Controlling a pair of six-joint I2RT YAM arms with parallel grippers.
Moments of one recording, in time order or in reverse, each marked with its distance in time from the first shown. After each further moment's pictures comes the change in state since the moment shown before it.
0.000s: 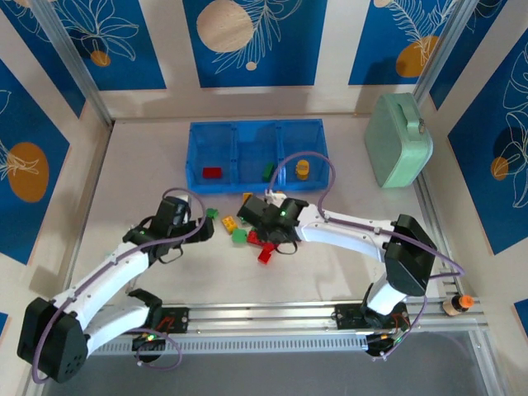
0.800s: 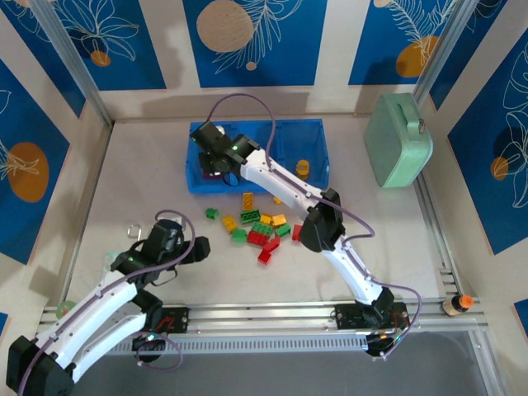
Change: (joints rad) left arm -0.078 -0.284 -0.143 -0.116 0.019 -0.094; right arm -0.176 0.816 1.307 -0.159 -0.104 -0.492
